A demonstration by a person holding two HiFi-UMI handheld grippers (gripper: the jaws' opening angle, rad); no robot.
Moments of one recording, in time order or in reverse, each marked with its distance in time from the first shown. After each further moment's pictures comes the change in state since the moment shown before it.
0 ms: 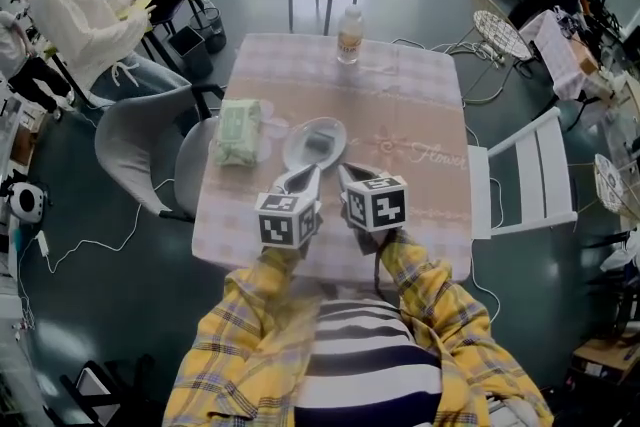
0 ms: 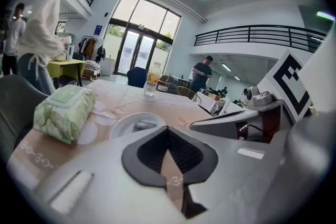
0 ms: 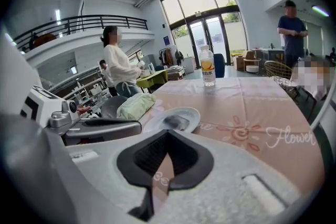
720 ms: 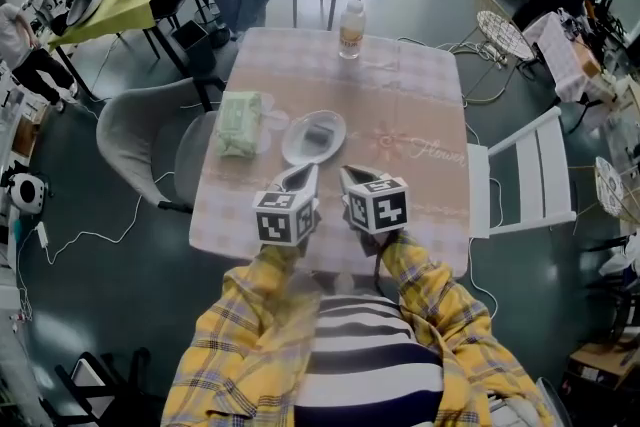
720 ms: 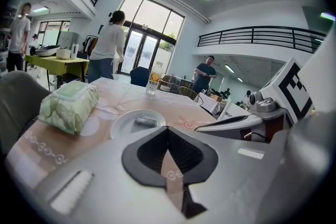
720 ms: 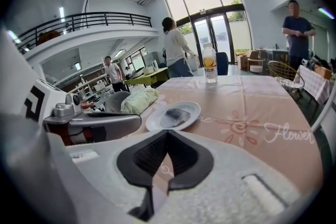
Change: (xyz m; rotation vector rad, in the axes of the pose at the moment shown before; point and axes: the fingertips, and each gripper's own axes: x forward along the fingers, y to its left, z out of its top) left arm -0.009 -0.003 -0.006 -0.029 -0.009 0.029; right arm -0.009 0.002 -0.018 -0.036 0.025 0.029
